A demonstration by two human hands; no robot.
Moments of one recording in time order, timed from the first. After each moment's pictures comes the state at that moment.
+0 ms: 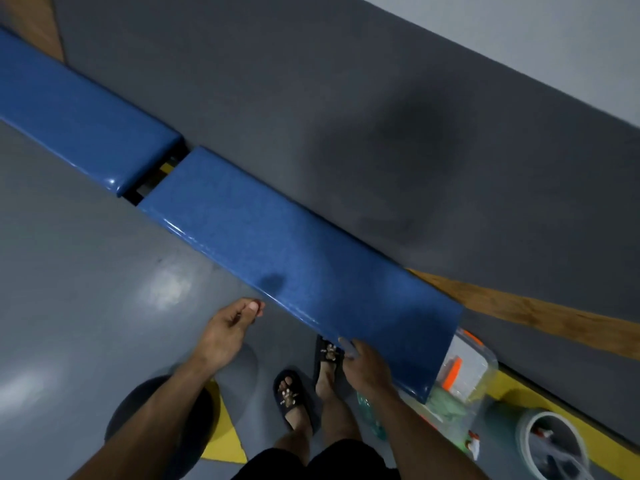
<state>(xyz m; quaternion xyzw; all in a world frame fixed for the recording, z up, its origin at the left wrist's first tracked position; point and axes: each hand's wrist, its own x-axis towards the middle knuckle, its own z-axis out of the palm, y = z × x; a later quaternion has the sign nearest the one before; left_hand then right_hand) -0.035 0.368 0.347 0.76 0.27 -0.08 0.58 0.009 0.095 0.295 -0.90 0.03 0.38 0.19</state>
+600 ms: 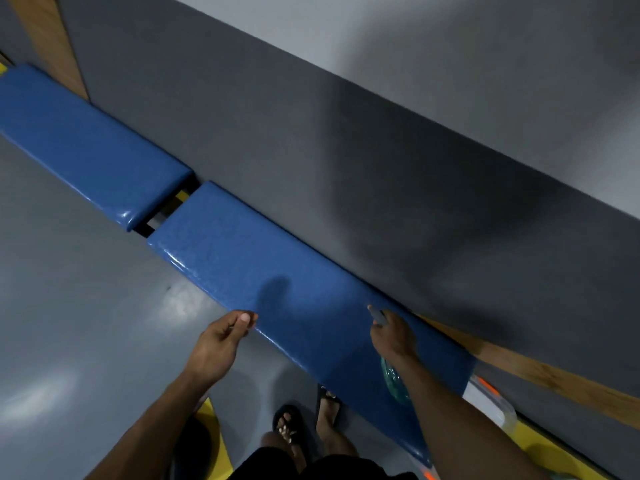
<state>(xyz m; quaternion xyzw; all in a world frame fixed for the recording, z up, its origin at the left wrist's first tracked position) 0.058 0.385 0.368 0.76 0.32 -0.06 0.56 0.203 0.090 0.307 -0.94 0.04 0.27 0.21</state>
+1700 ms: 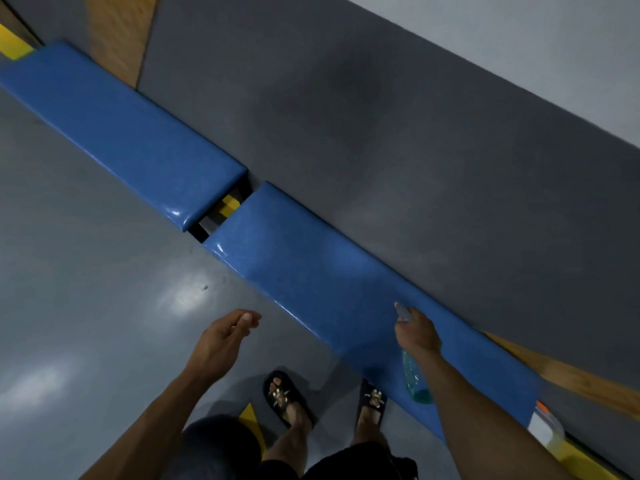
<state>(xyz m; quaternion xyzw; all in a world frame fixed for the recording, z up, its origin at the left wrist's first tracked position) 0.010 0.637 0.359 0.79 0.29 -0.11 0.53 0.184 0.303 0.300 -0.94 0.09 0.29 0.18</state>
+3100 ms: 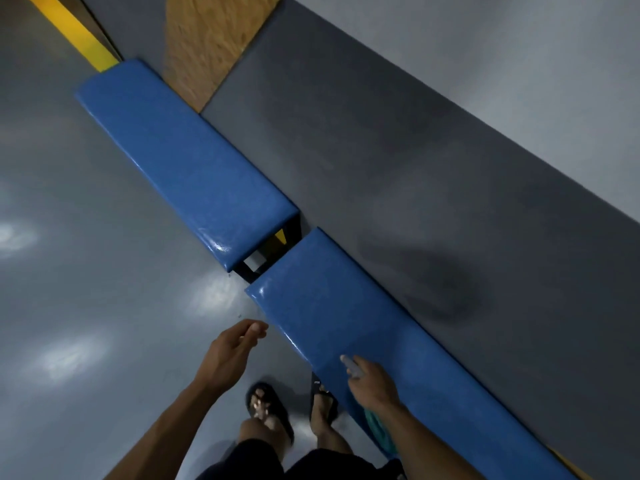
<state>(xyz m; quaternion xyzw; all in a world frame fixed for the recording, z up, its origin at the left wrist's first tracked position) 0.123 0.785 0.369 0.77 0.36 -0.10 0.52 0.240 0.521 0.267 -0.87 -0.11 0.44 0.19</state>
